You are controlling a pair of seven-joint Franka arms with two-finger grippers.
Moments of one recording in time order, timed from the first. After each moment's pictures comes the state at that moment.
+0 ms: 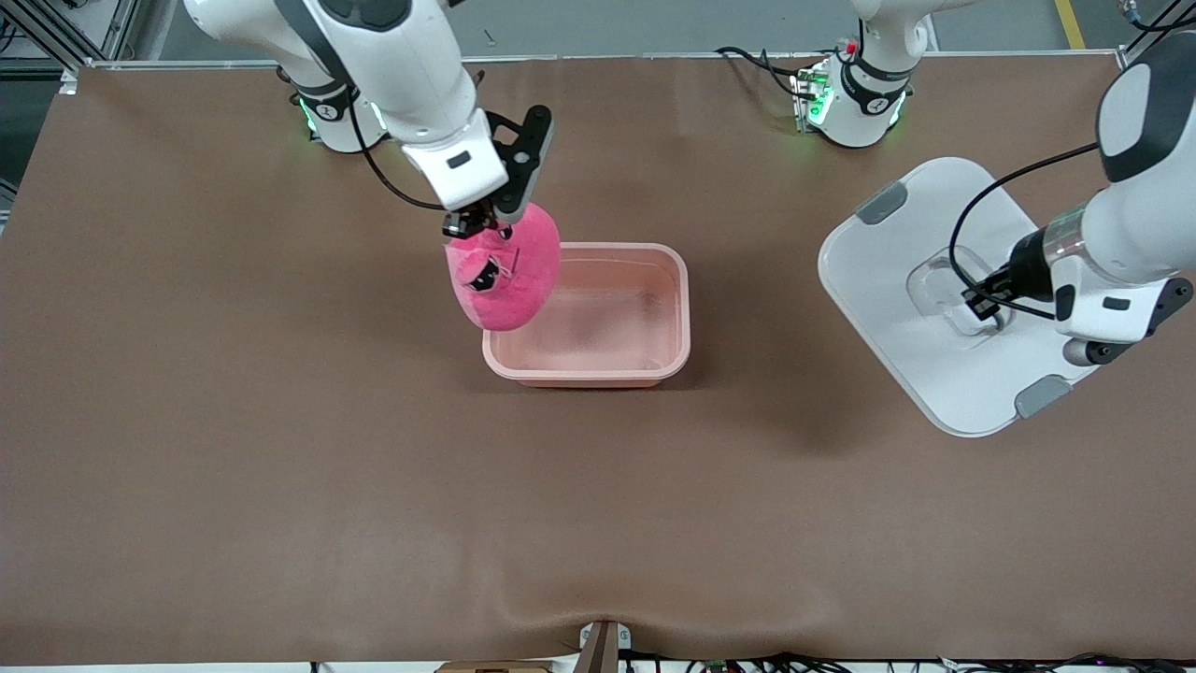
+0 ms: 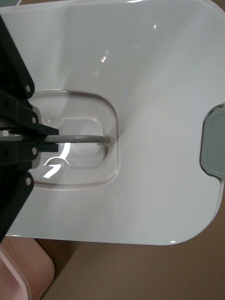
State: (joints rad) left arm 0.24 0.18 -0.39 -1.54 0.05 1.53 -0.75; right arm 0.59 0.18 0.09 -1.52 0.06 1.72 -0.66
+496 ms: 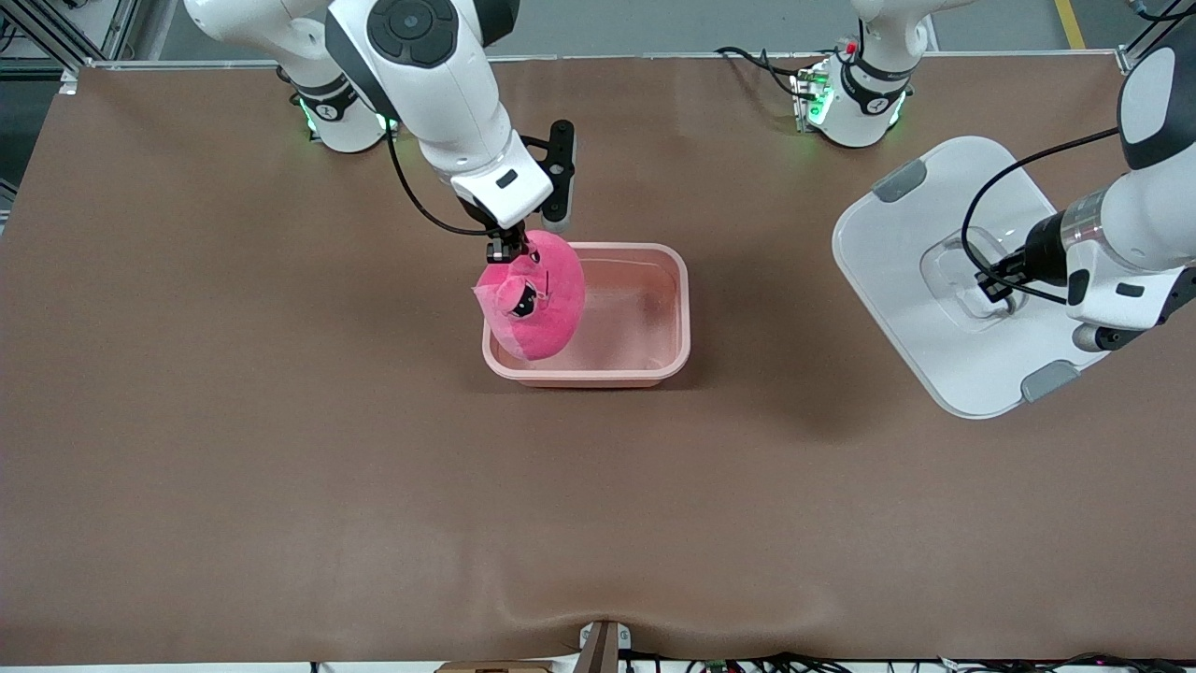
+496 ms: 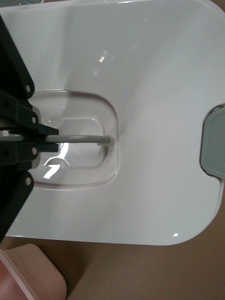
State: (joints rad) left arm 0.25 0.16 -0.40 -1.54 0.05 1.44 -0.72; right arm 0.61 0.23 0.09 -1.56 0.05 1.83 -0.87
